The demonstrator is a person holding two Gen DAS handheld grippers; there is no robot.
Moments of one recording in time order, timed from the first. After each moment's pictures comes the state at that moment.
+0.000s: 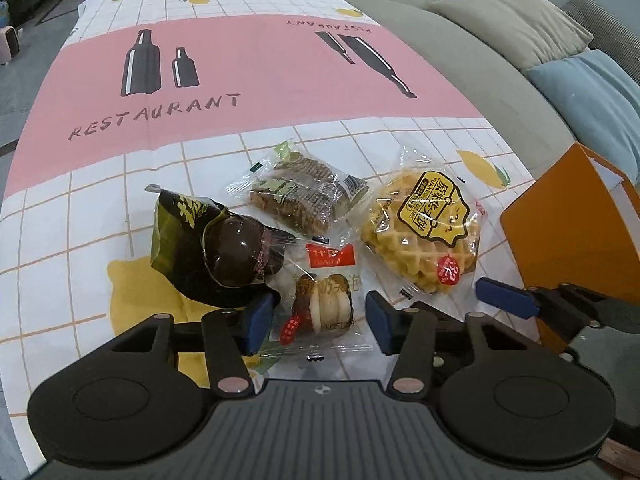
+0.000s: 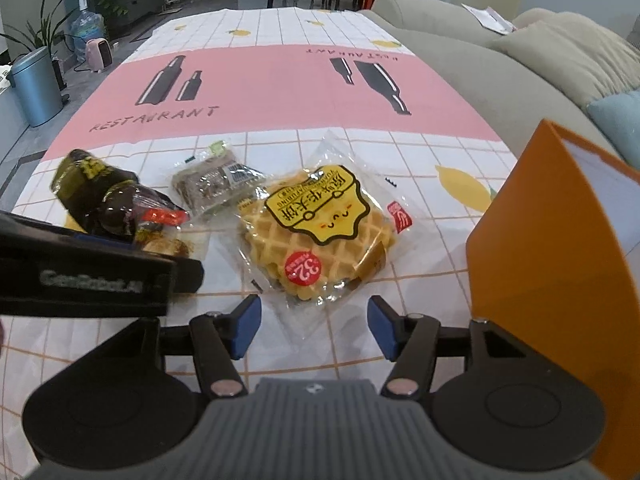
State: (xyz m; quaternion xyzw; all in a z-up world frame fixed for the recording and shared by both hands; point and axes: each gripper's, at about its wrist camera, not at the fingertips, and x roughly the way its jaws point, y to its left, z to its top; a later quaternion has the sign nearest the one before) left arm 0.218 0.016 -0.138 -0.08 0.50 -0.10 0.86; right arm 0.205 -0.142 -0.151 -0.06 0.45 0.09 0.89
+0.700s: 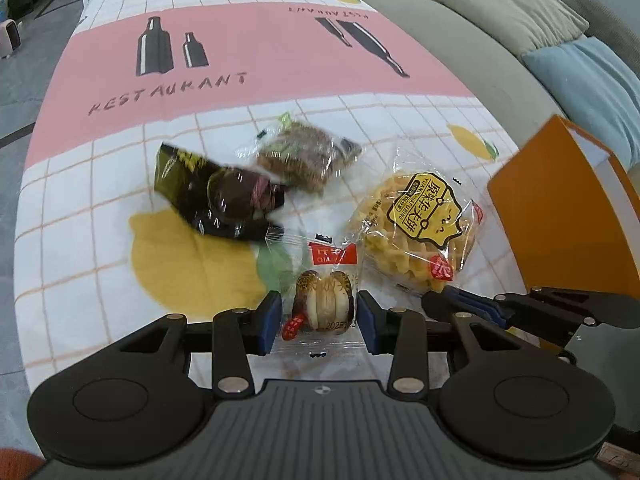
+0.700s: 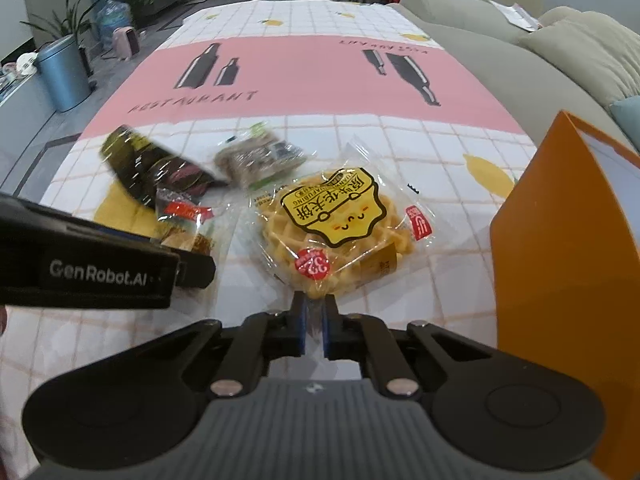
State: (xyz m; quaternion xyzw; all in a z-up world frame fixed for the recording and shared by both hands) left arm 0.183 0.019 -0.127 -0.08 0.52 -0.10 0.85; right arm 0.172 -0.135 -0.141 -0.07 0.46 0.14 0.87
